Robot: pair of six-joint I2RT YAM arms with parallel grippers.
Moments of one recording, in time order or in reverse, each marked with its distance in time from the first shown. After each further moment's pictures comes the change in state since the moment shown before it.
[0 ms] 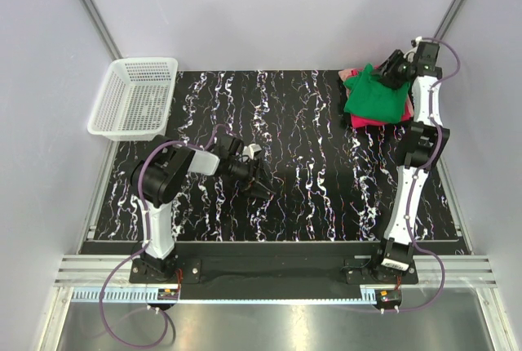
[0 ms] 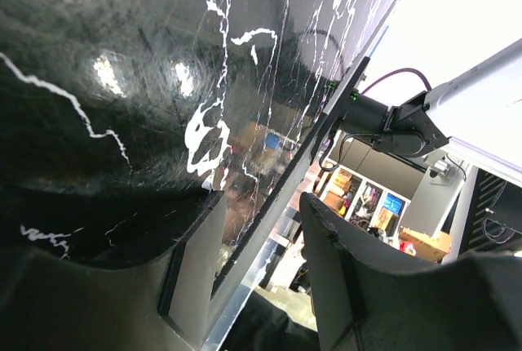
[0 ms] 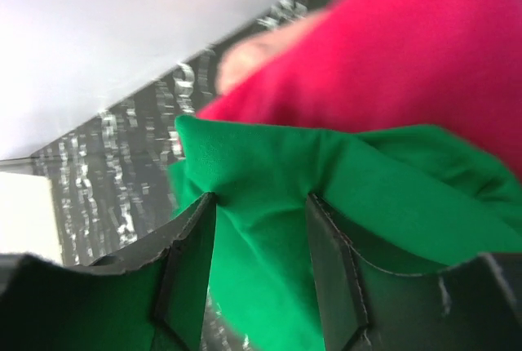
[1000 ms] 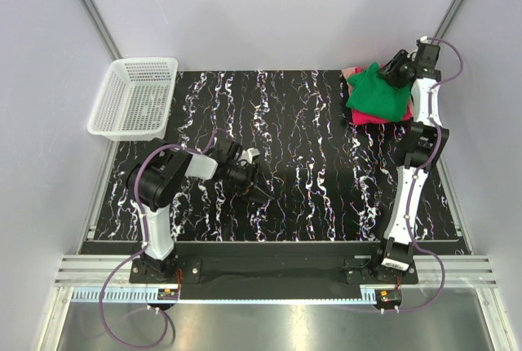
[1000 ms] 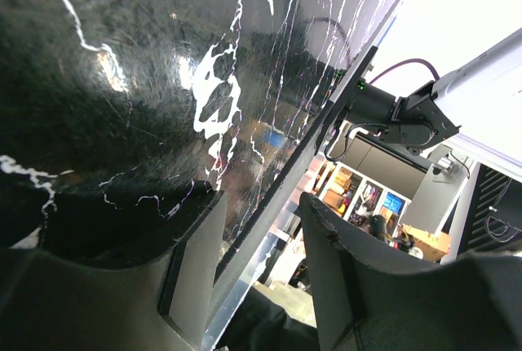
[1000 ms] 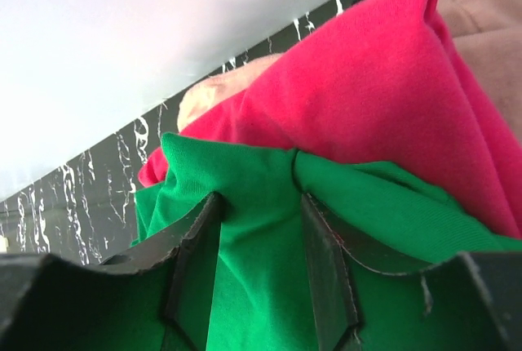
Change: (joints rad) left arm -0.010 -0.048 -0.061 0.004 -0.010 -0.005; right arm -0.008 0.050 -0.012 0.114 0.137 0.010
